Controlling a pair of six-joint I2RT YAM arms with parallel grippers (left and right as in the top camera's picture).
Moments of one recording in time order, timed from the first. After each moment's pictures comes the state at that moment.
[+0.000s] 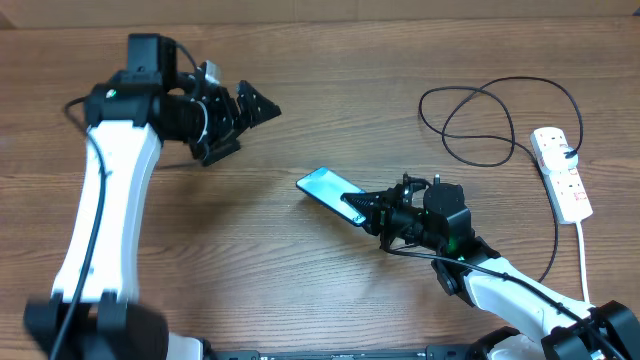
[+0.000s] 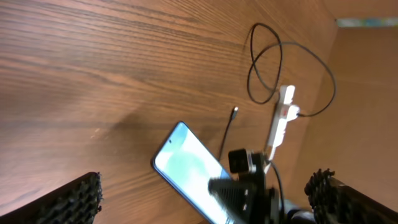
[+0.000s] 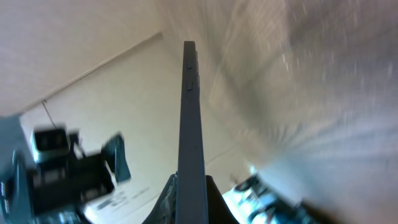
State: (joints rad) left arm -0.02 1.60 1.59 -1.15 0.64 -0.49; right arm 0.45 1.36 0.38 0.62 -0.63 1.87
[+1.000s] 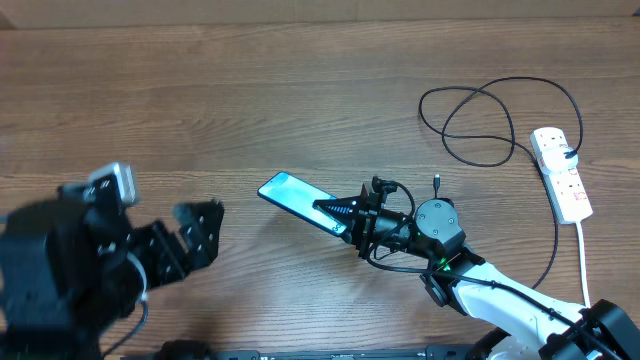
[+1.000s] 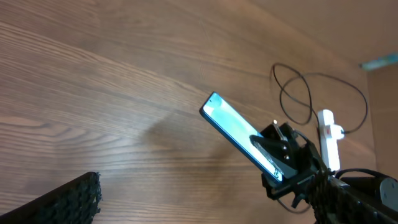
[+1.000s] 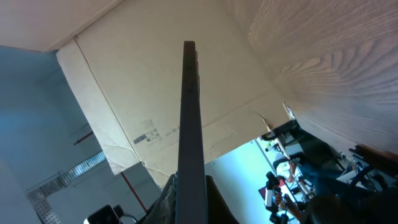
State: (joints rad) left arm -0.02 0.91 1.59 -1.48 0.25 -0.47; right arm 0.60 1.36 0.38 0.93 -0.64 2.09
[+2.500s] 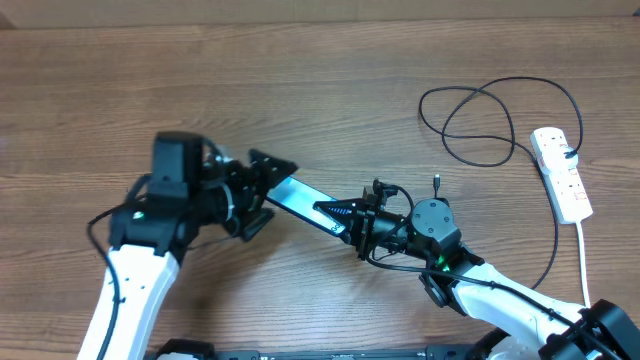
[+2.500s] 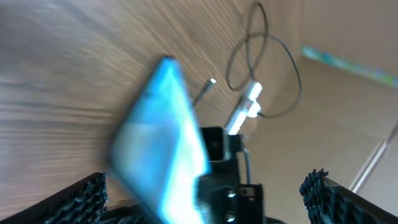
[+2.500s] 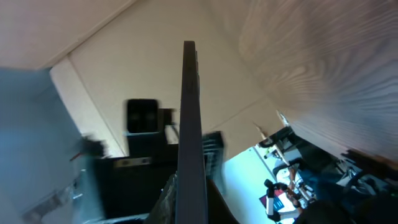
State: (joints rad) left arm -0.18 1.17 0.97 -0.71 0.68 -1.16; right arm 0.61 1.36 0.38 0.86 -0.61 2.09
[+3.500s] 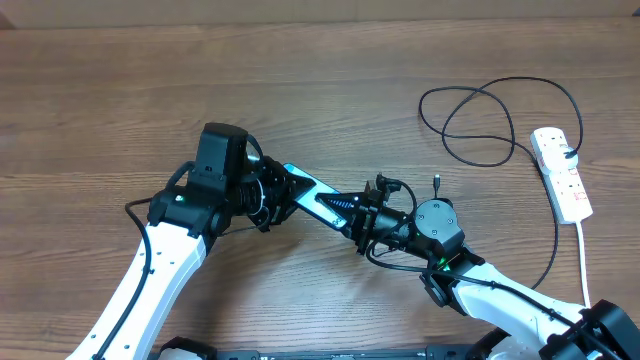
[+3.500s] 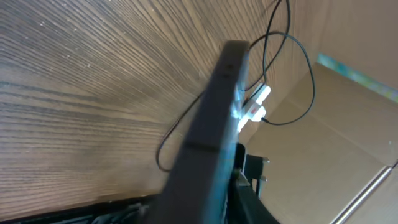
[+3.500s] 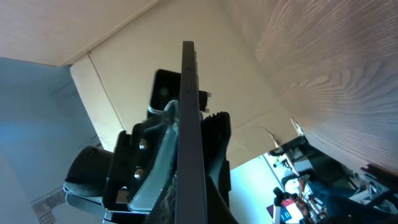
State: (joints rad) left arm -0.31 1.28 0.96 -0.60 0.61 -1.38; right arm 0.61 1.36 0.38 0.92 -0.56 2.09
